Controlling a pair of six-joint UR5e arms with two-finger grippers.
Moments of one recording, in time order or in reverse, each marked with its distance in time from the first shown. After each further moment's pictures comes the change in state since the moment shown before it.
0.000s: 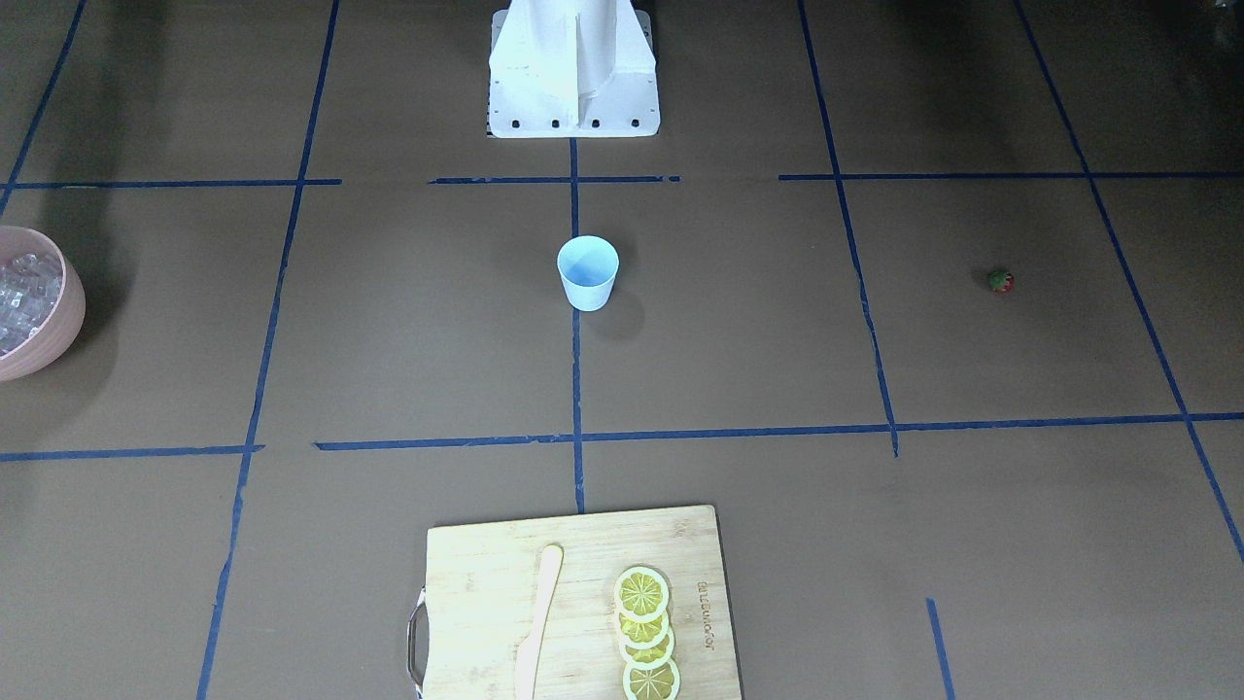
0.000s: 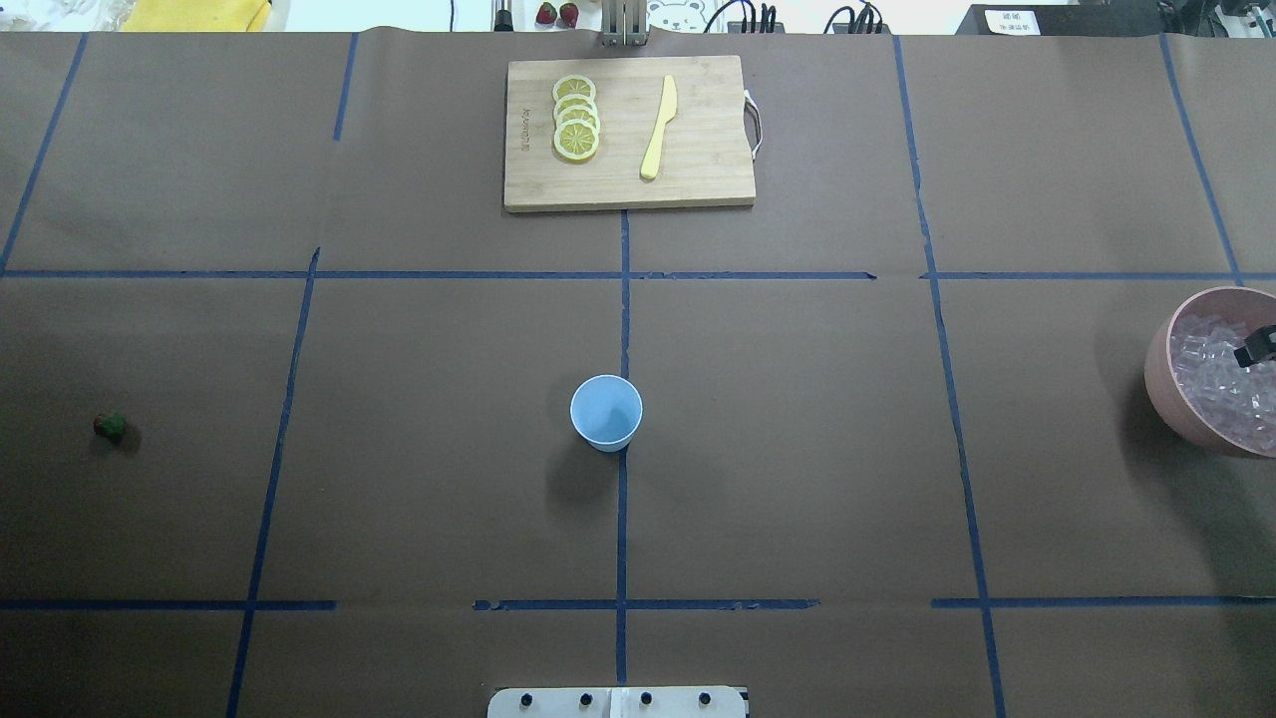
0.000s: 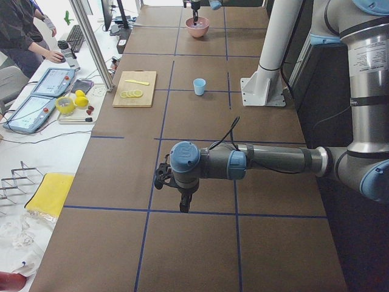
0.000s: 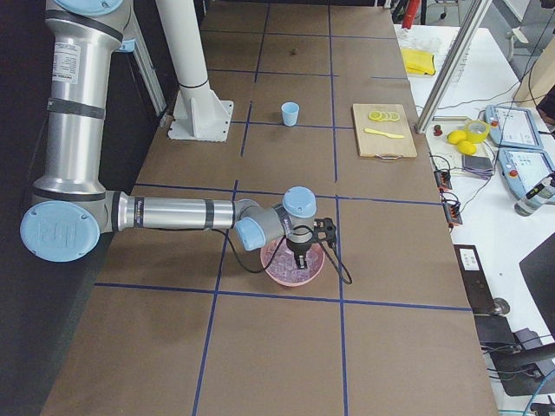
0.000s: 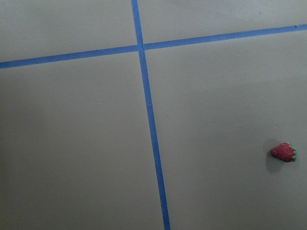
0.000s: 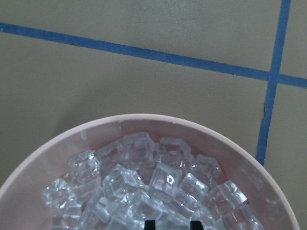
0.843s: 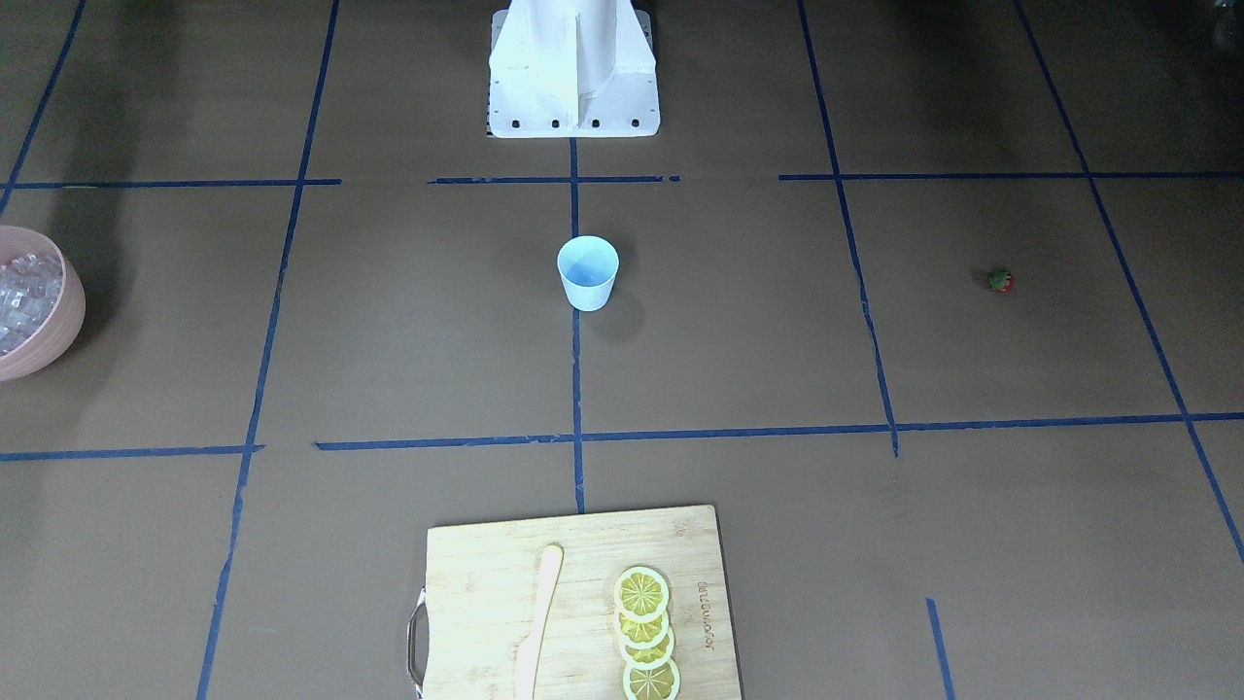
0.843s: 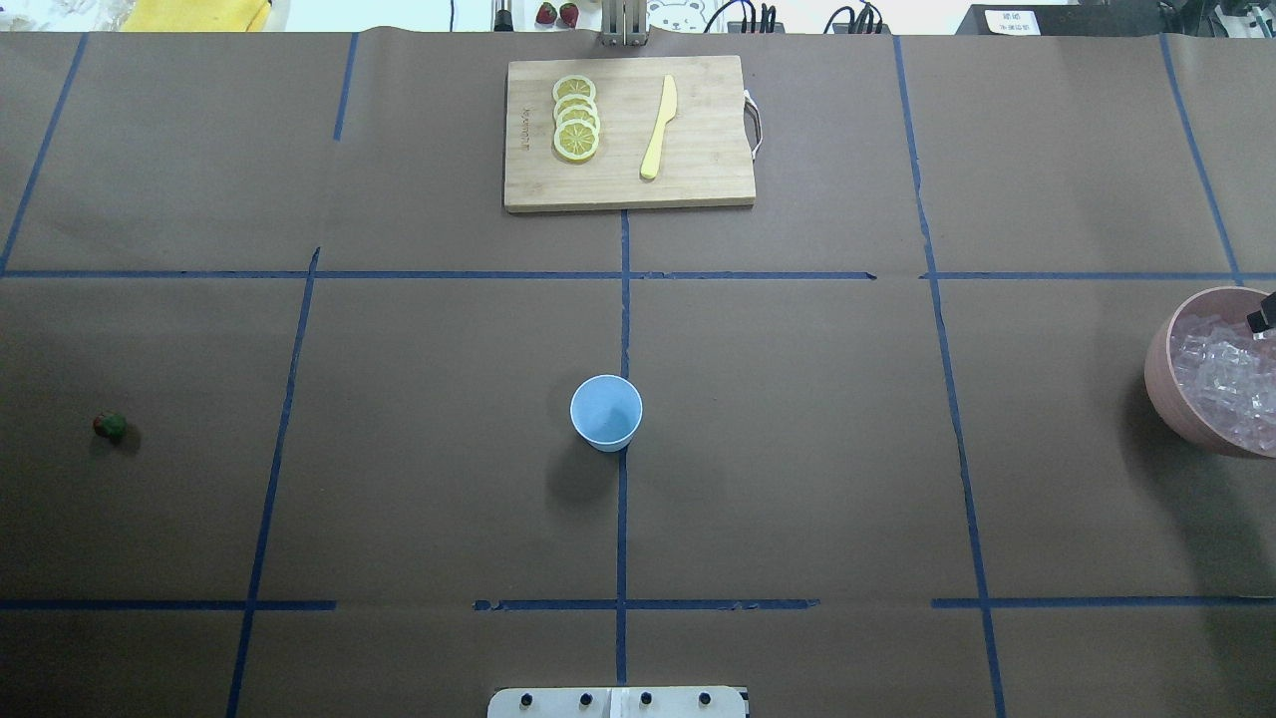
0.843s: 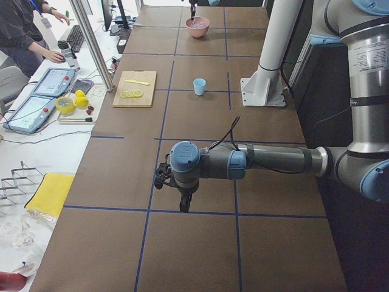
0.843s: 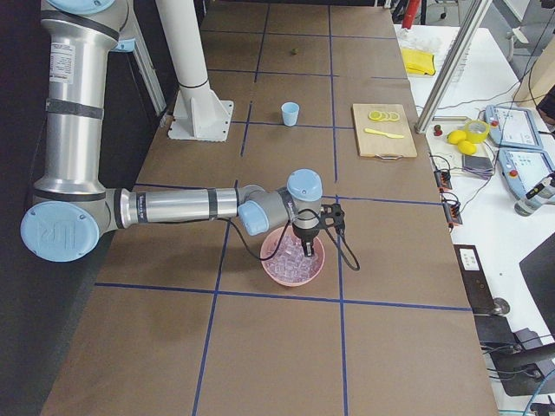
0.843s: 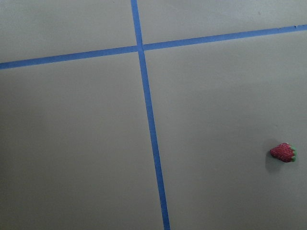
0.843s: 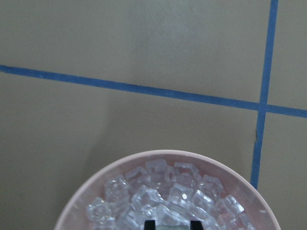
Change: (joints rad) left arm 0.000 0.000 -0.001 0.000 0.000 0.000; right arm 0.064 0.045 0.128 -0.161 0.014 -0.001
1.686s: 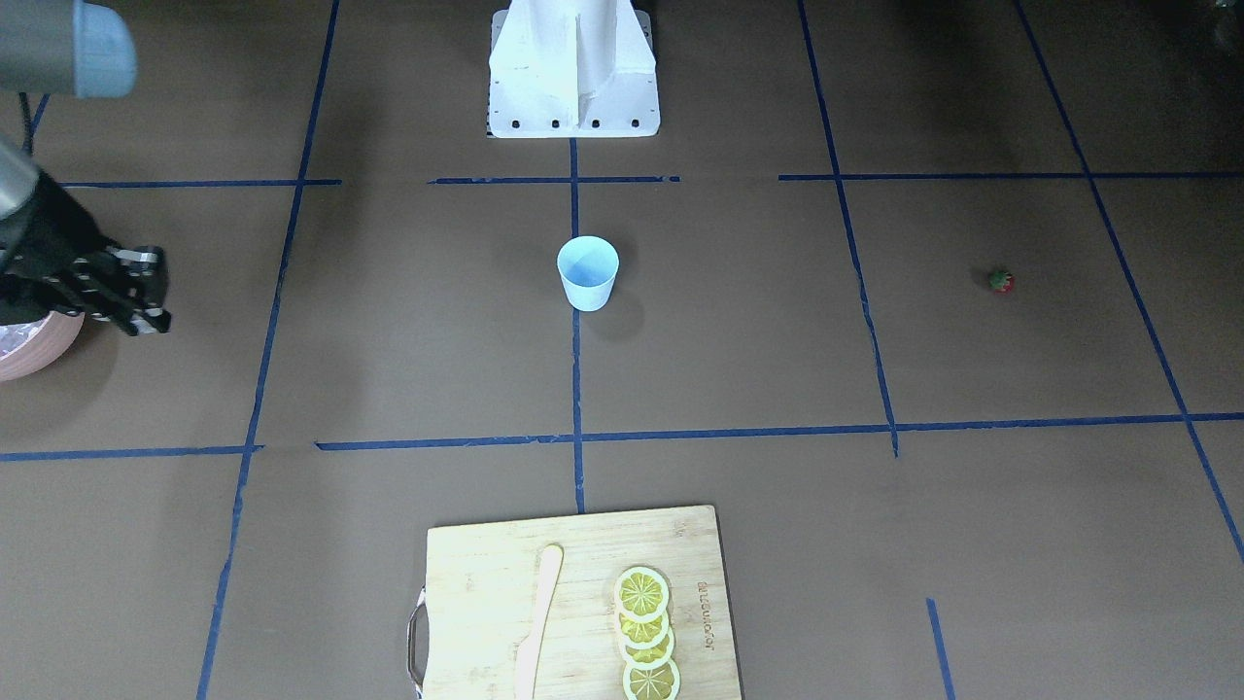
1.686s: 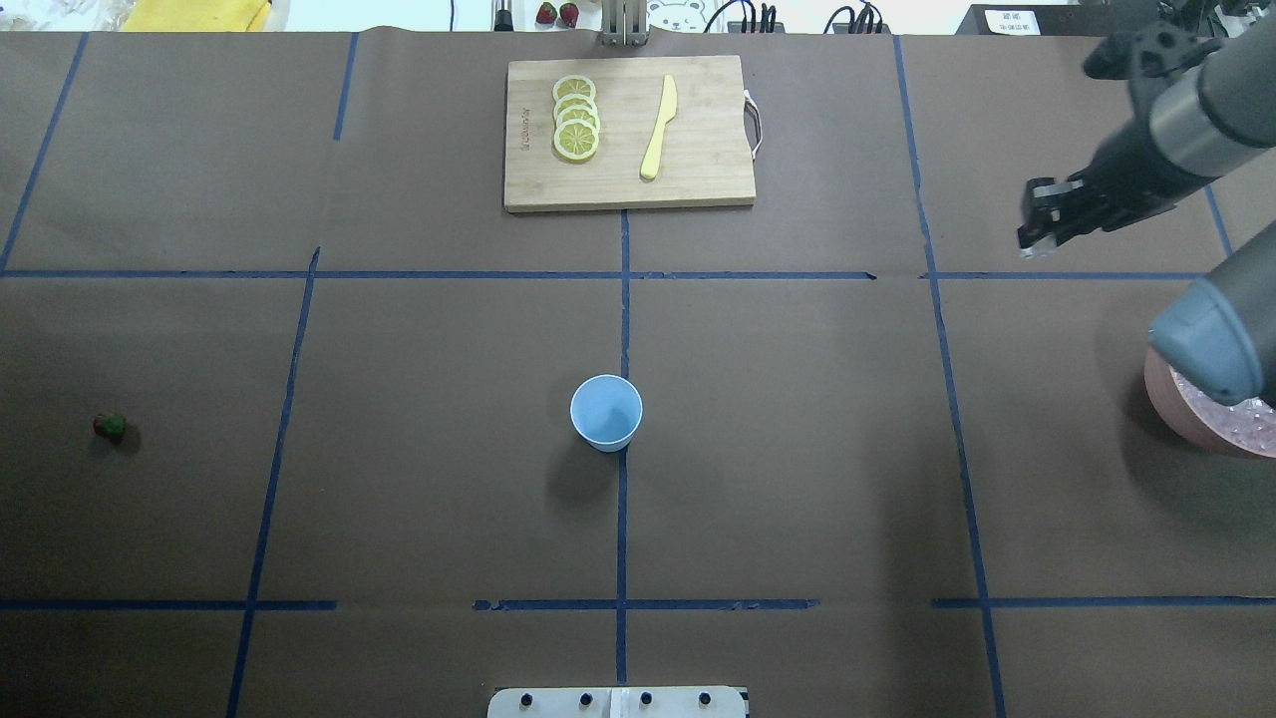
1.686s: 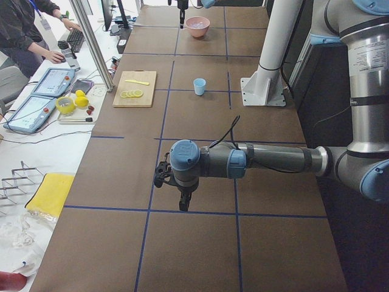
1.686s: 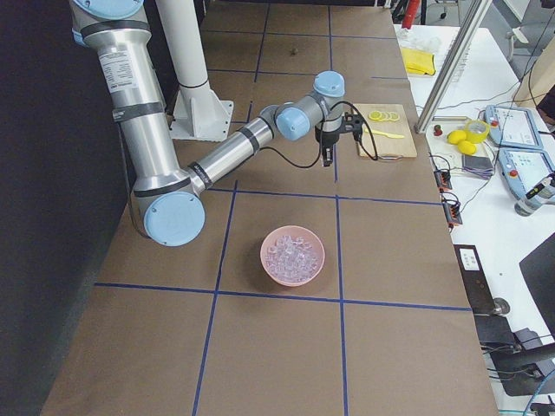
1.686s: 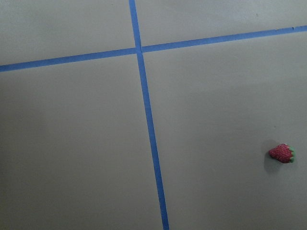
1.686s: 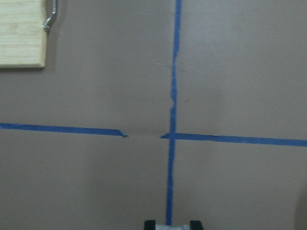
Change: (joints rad) left arm 0.000 -0.002 -0.007 -0.001 0.000 0.000; right arm -0.289 0.406 0.150 -0.290 -0.081 0.468
